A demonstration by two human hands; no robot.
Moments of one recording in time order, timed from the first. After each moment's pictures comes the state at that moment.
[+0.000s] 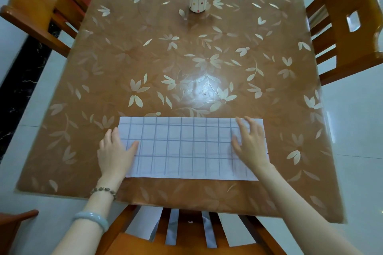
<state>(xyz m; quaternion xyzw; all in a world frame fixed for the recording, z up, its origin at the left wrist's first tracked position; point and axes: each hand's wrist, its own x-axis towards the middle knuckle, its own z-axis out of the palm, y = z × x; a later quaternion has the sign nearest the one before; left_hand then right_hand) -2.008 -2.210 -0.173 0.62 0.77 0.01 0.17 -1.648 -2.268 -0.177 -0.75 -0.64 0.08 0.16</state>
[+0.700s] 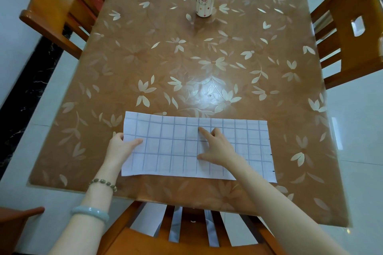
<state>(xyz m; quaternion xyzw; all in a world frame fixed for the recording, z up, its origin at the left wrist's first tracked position) -2.012 -2.196 -0.144 0.39 0.78 0.17 0.46 -1.730 -2.241 -0.164 -0.69 -0.63 0.36 0.00</state>
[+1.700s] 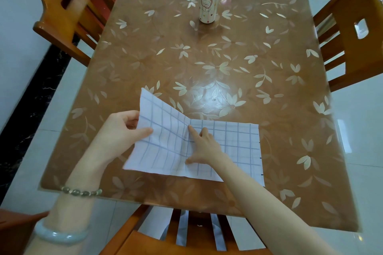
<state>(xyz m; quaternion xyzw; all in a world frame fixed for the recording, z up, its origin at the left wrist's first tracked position) -1.988 -2.187 -0.002 0.57 0.64 0.18 0.48 -1.777 -2.220 -0.164 -0.67 -0.65 0.36 -0.04</state>
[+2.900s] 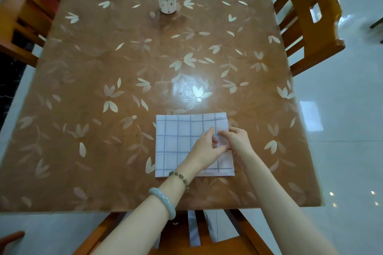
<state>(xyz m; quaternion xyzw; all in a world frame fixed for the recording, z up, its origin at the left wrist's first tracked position) -1.756 -2.253 -0.130 0.64 0.50 0.03 0.58 -1.633 -2.275 -0.143 -0.78 -0.18 0.49 0.34</state>
